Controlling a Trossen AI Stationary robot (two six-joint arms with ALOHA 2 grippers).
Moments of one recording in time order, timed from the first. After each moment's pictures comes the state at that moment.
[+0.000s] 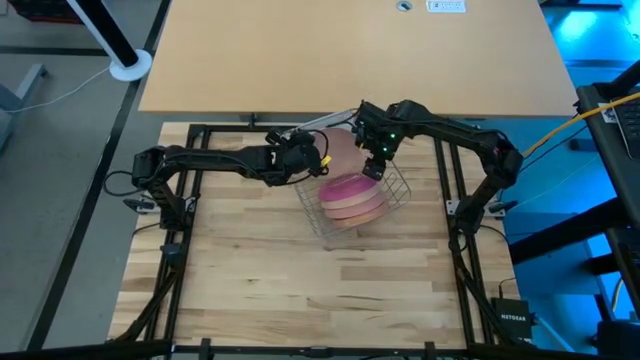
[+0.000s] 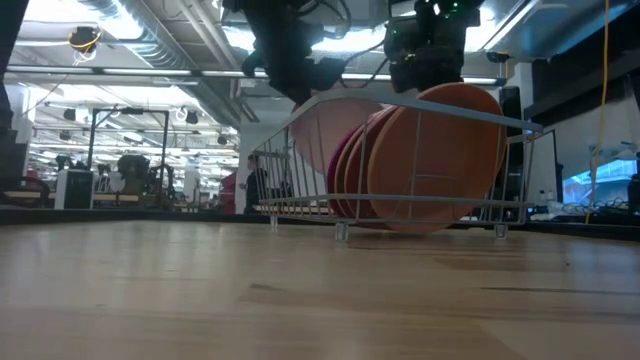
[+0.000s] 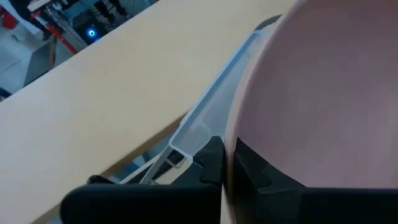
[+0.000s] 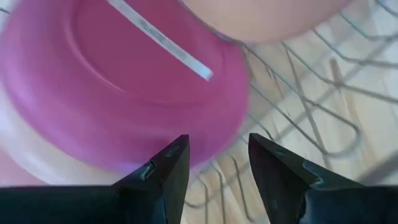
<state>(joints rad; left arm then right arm) 0.15 1.72 1.40 -0.48 -0.92 -0.32 -0.51 1.67 1.51 -1.24 -0.21 -0.08</state>
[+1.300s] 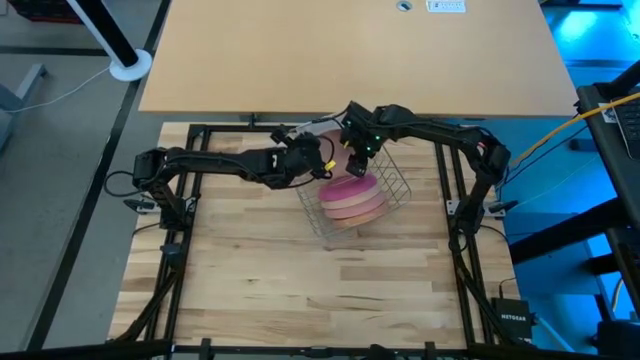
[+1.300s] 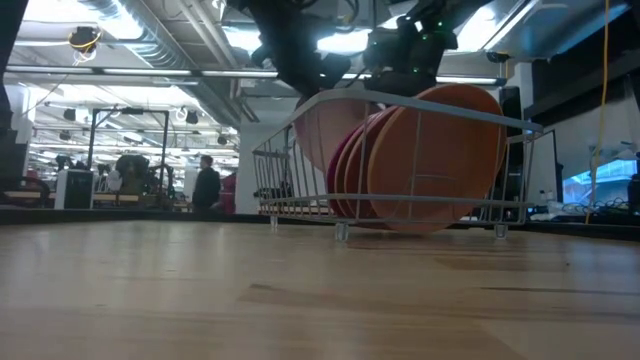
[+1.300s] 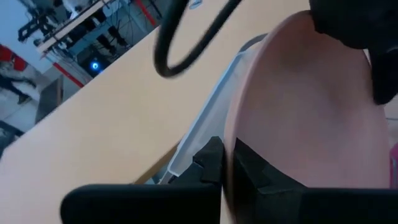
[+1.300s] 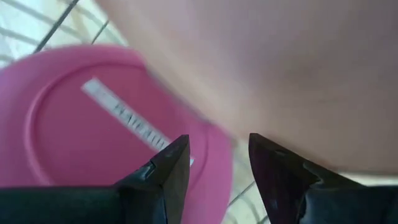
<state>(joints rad) 0.11 1.73 1.40 -0.38 -0.93 -0.14 -0.51 1.77 1.51 -0.98 -0.15 -0.09</state>
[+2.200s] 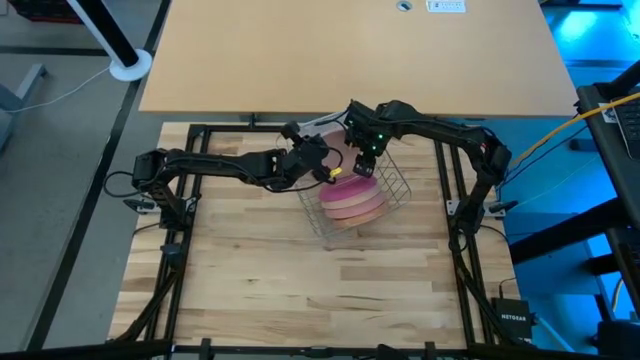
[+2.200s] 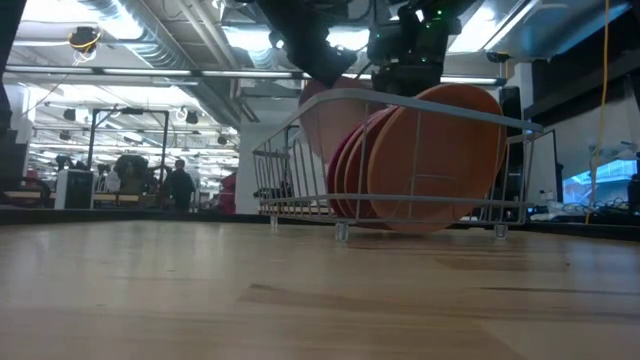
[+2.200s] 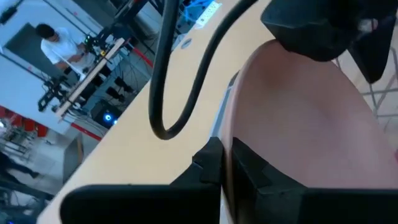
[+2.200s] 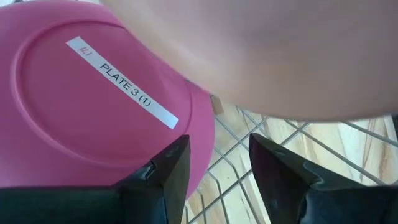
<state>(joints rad) 0.07 1.73 1.40 -0.20 -0.92 0.23 -0.51 1.76 1.58 -1.15 -0.08 -0.14</state>
